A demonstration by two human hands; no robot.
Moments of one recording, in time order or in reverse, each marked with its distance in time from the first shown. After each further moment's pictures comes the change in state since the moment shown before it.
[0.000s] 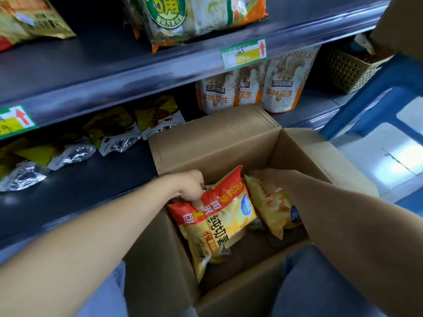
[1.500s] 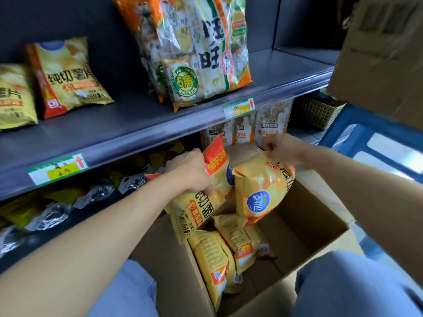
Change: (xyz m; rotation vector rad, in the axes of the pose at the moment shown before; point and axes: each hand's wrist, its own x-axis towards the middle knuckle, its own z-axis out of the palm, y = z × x) left_hand -0.113 0.019 -0.065 0.104 0.640 0.072; right_hand -0.120 0.000 -0.122 0.284 0.648 -0.076
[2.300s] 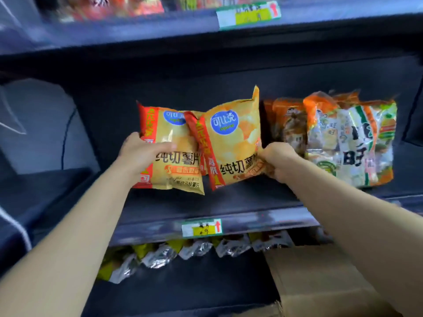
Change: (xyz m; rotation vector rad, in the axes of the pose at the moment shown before) left_hand -0.058 -0.281 -0.196 -0.990 0.826 -0.363; right_hand 0.099 -0.321 -0.075 0.947 0.117 -0.049
